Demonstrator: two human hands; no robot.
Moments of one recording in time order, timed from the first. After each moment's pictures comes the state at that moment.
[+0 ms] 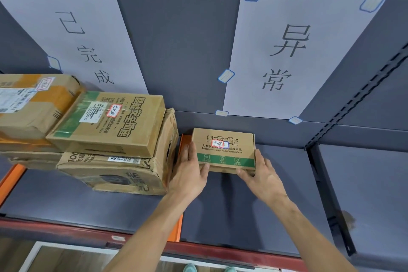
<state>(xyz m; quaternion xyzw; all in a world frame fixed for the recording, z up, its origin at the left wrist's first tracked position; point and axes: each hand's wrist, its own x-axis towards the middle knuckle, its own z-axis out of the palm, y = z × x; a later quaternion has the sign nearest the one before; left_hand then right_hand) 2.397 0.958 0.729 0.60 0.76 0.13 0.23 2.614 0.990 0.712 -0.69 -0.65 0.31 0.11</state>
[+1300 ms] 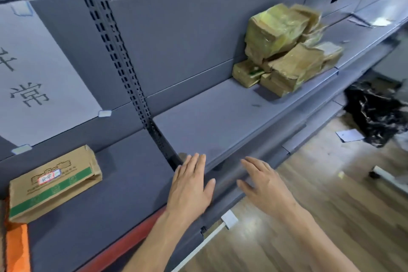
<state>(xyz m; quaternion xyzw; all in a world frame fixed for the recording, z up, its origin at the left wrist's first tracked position) 2.736 0.827 0.754 0.88 0.41 0.06 0.22 2.923 0.717 0.751 -0.82 -0.54 0.15 0.12</state>
